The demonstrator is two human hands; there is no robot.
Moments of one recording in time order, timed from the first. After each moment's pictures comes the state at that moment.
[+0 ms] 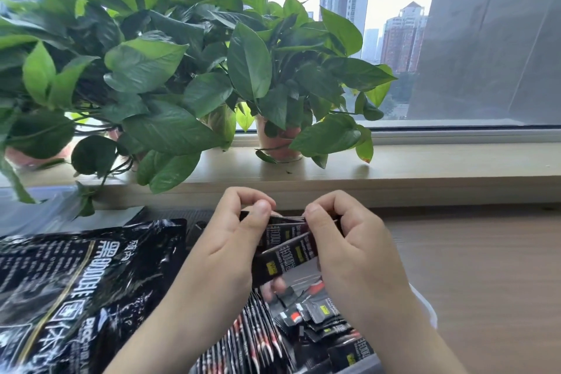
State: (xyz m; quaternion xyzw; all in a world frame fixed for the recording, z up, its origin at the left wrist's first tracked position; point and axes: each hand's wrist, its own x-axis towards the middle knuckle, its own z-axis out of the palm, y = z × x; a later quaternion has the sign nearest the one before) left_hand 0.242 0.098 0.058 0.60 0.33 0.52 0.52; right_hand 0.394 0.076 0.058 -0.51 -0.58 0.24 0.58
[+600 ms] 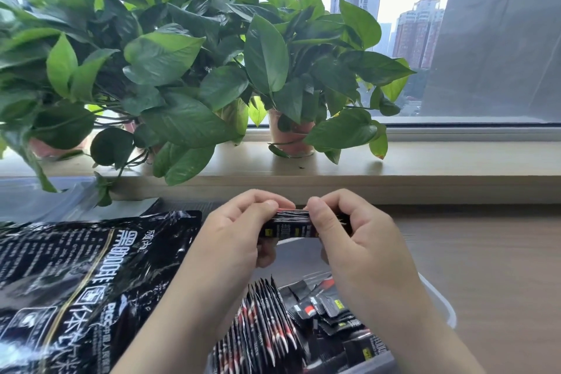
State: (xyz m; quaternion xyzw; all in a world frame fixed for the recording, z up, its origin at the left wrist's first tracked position) left_hand 0.240 0.109 0.056 0.54 0.36 0.54 0.53; right_hand 0.388 0.077 0.053 -0.49 -0.62 0.23 0.57
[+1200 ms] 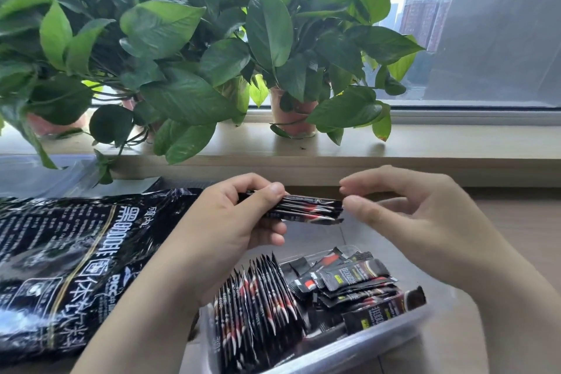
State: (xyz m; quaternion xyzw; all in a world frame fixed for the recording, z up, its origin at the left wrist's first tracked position) left_hand 0.226 0.110 0.056 0.54 0.35 0.49 0.59; right_hand 0.453 0.069 0.071 -0.50 -0.70 0.21 0.46
